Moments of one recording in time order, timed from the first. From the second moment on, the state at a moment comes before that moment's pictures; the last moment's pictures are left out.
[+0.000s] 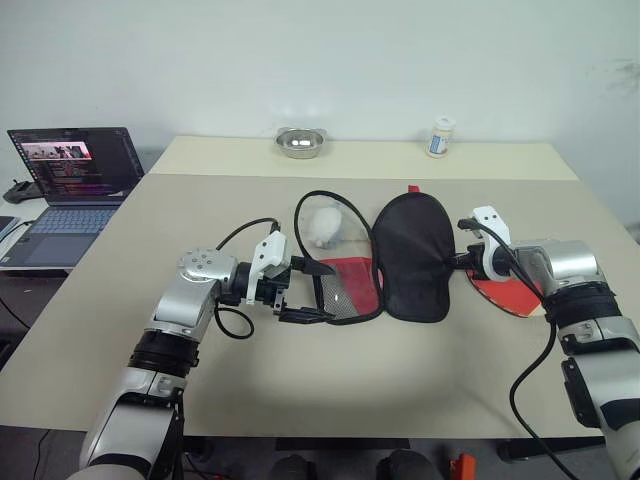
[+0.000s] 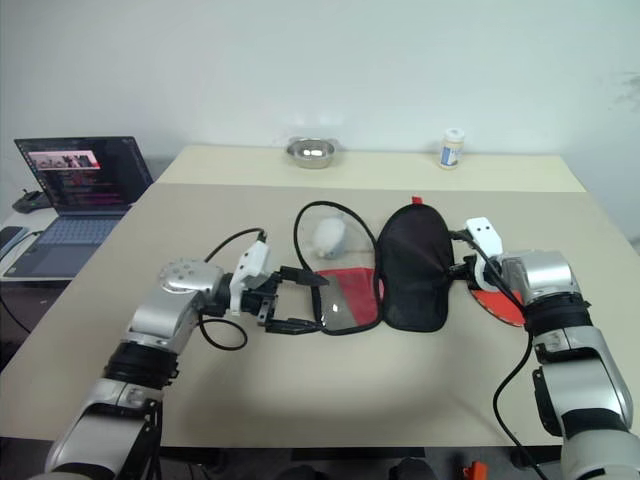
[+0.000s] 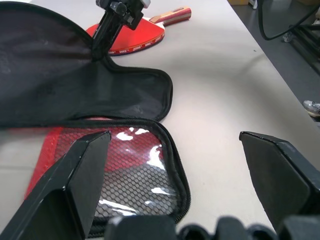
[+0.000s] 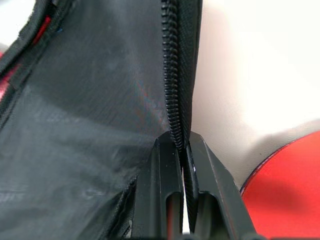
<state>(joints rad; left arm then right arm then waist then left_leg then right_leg) -0.65 0.56 -0.13 0.30 -0.28 0.12 -1.46 -0.92 -0.60 0.12 0.62 0.24 0.88 0.69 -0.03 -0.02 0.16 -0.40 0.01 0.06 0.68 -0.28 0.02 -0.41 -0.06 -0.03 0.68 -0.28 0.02</state>
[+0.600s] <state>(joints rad) -0.64 0.54 -0.15 0.22 -0.30 0.17 -1.45 -0.72 -0.77 -0.10 0.25 0.30 0.95 0.70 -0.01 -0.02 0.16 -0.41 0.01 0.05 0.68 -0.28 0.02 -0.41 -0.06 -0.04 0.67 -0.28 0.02</state>
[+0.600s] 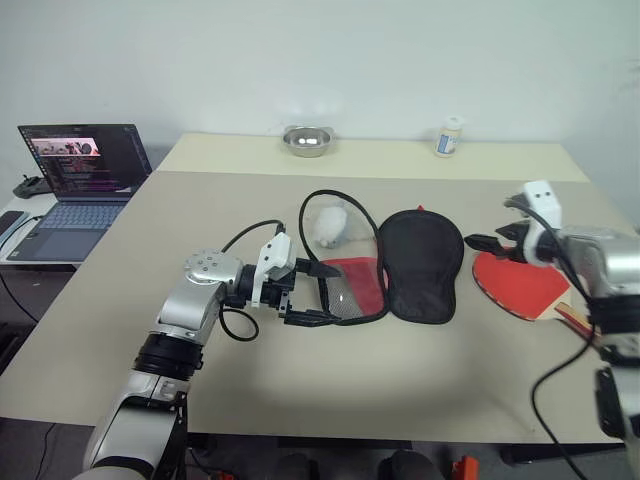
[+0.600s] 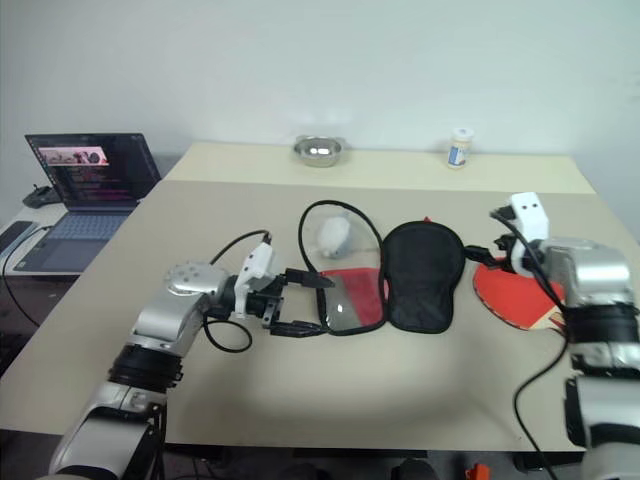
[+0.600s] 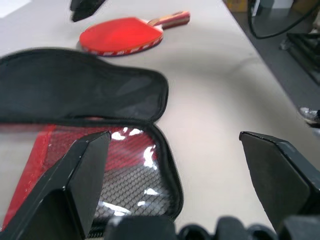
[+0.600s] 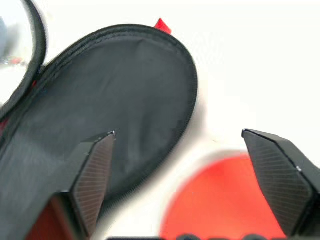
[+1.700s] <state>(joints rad) -0.76 0.48 -0.22 0.12 -0.31 0.24 -1.39 -0.48 -1.02 -0.10 0.62 0.17 0.57 0.93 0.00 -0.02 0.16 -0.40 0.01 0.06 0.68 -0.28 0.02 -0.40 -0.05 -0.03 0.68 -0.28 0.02</state>
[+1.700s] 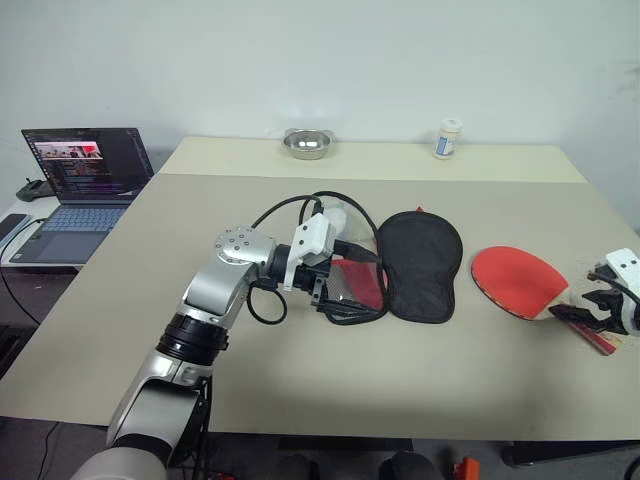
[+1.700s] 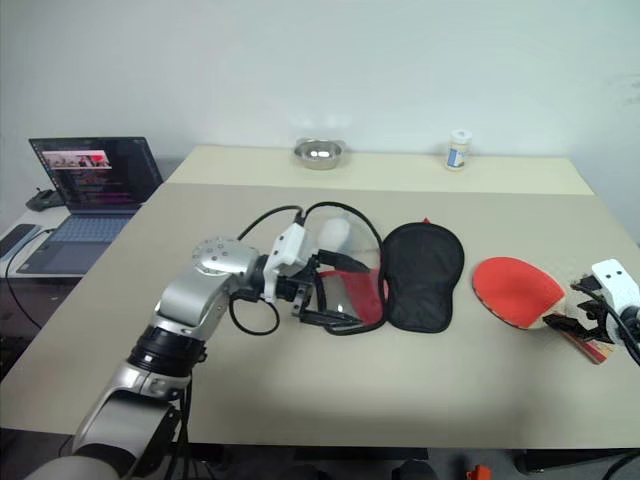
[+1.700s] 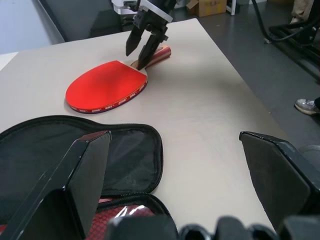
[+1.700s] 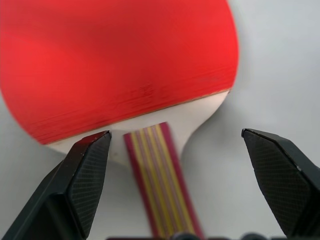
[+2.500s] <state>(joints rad) -0.76 0.51 -0.22 0.12 -0.31 0.23 -1.39 -0.53 -1.01 -0.04 0.78 0.10 0.50 1.05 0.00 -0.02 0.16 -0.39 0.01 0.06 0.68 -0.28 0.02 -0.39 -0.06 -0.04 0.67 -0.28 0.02</state>
